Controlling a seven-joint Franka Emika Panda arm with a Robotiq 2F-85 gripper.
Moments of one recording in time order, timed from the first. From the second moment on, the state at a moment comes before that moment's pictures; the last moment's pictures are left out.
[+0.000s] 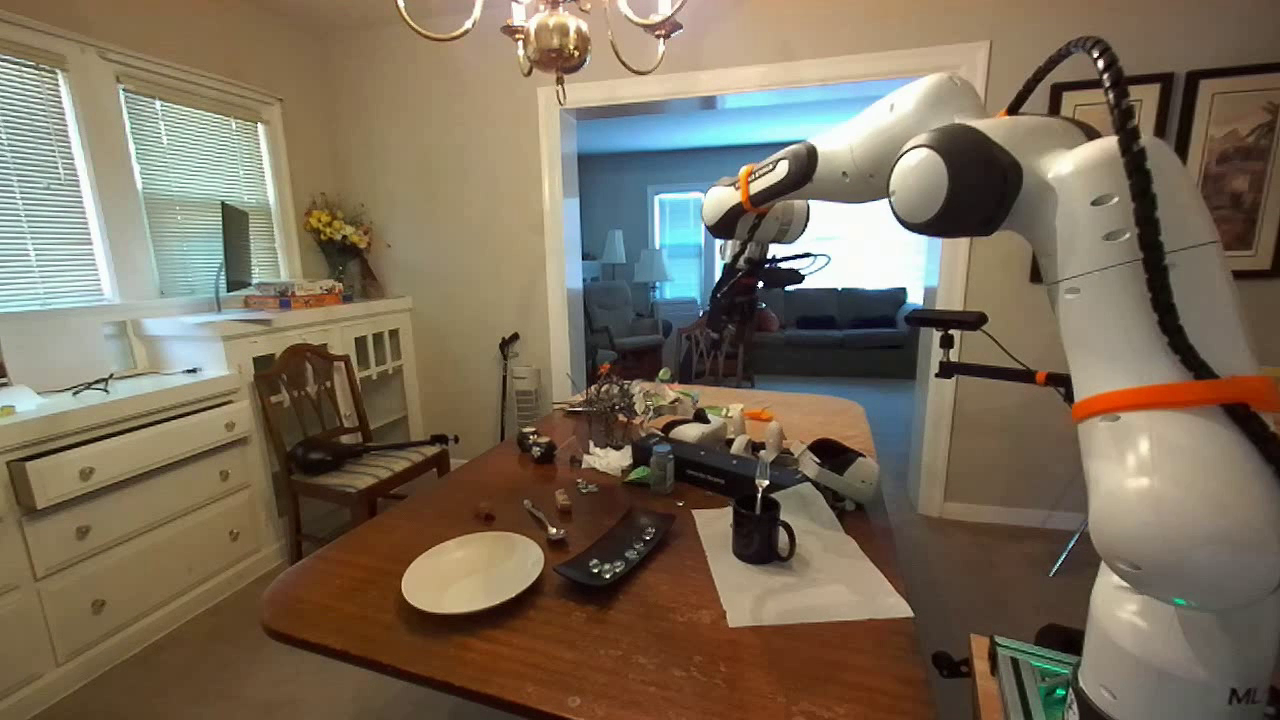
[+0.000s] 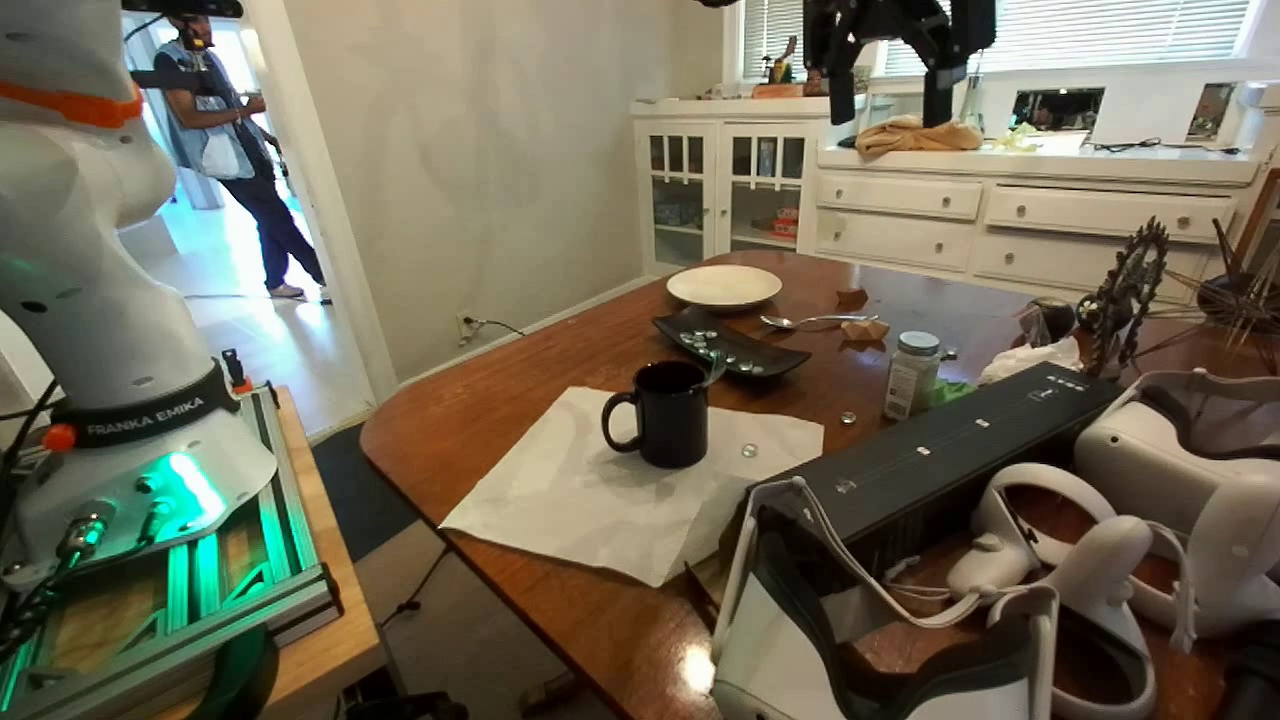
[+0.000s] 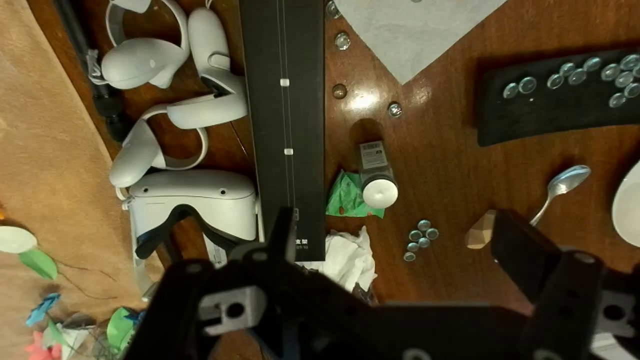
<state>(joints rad) -0.42 0.33 -0.35 -1.47 0.21 1.98 -0.61</state>
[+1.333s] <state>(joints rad) -0.49 0.79 -0.24 -1.03 0.16 1.90 -0.61</state>
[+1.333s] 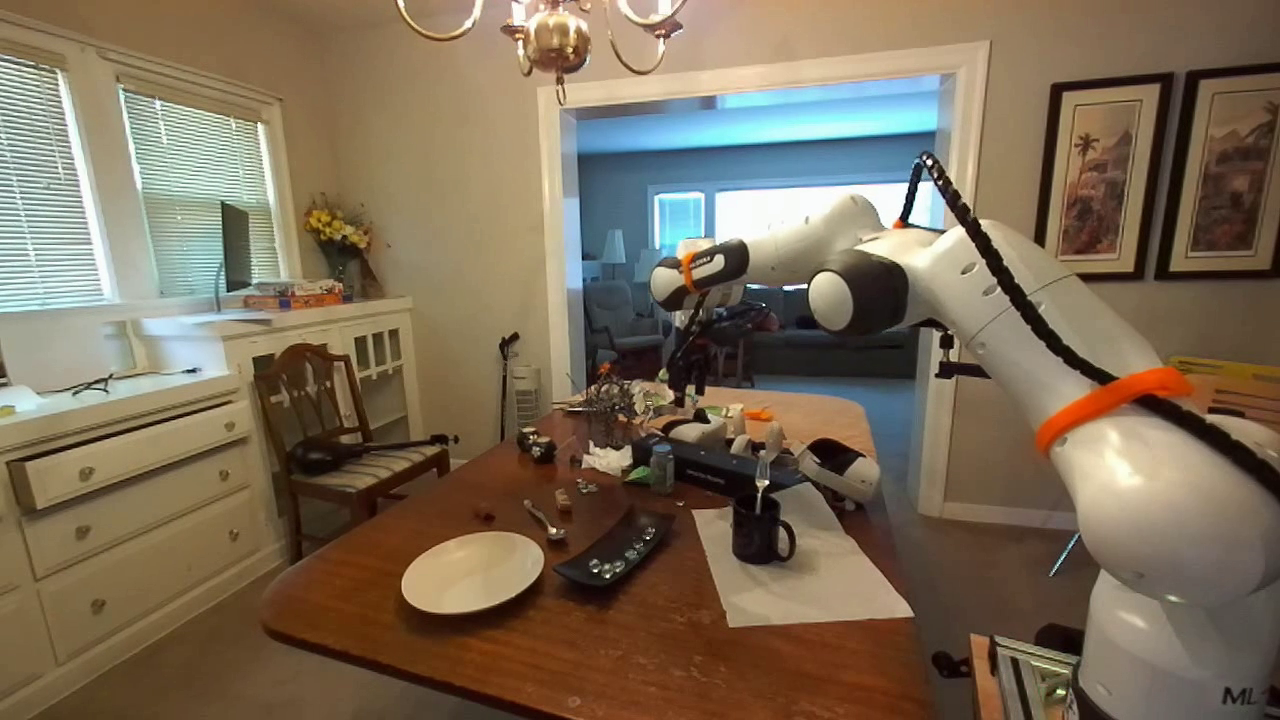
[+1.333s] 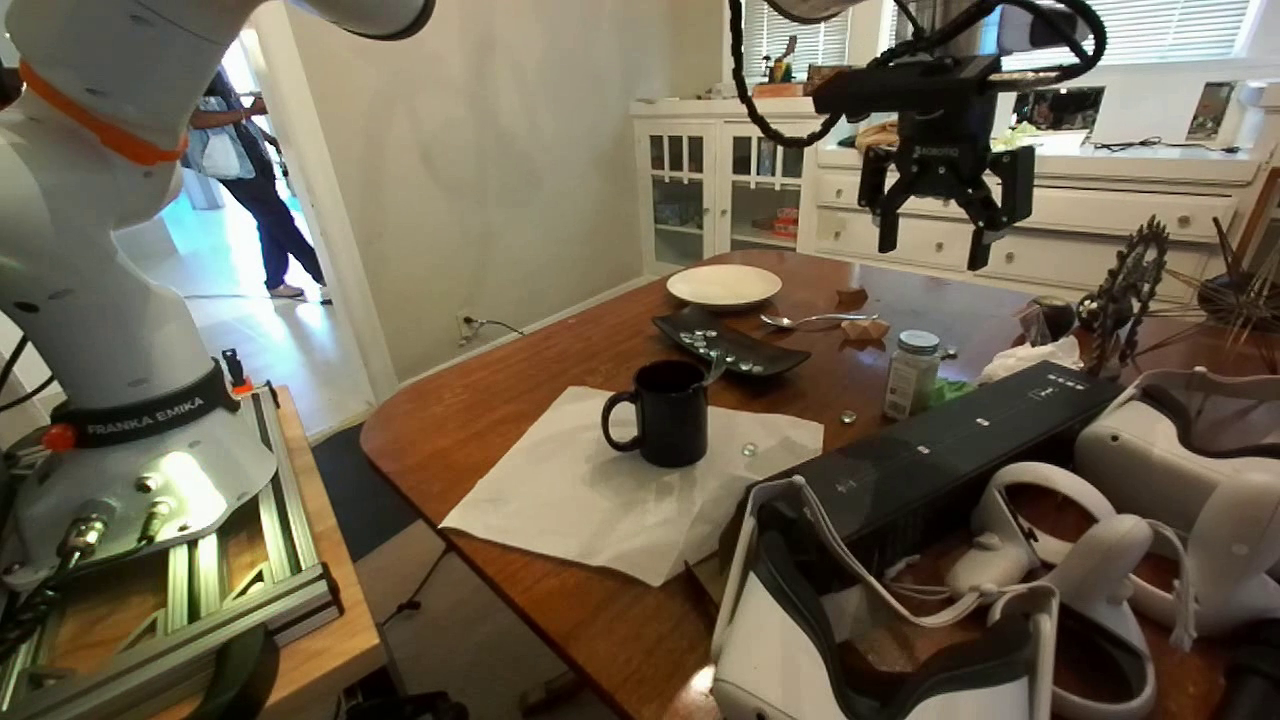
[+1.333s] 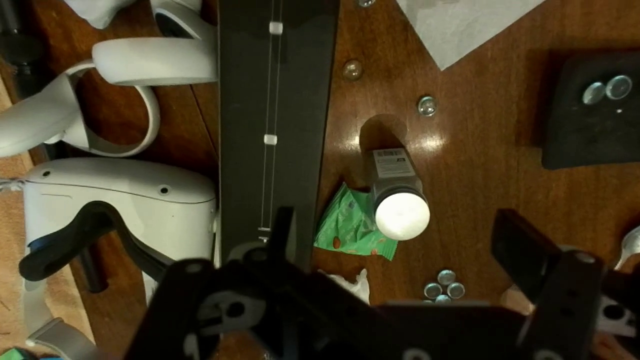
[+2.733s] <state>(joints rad) -0.47 0.99 -0.19 -0.94 0.14 1.99 -0.84</state>
